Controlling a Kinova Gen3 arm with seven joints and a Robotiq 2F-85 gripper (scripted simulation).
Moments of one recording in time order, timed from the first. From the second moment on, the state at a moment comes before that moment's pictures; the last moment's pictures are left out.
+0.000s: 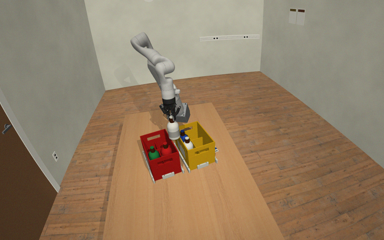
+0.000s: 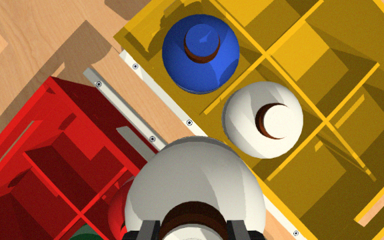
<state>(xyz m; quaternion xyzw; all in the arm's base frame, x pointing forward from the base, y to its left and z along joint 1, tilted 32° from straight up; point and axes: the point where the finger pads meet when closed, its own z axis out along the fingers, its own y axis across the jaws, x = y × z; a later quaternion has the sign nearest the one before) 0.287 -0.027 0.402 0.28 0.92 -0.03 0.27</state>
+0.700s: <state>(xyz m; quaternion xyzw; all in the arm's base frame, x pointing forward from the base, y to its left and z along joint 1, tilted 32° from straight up) 0.309 0.001 0.408 0.28 0.92 -0.03 0.27</state>
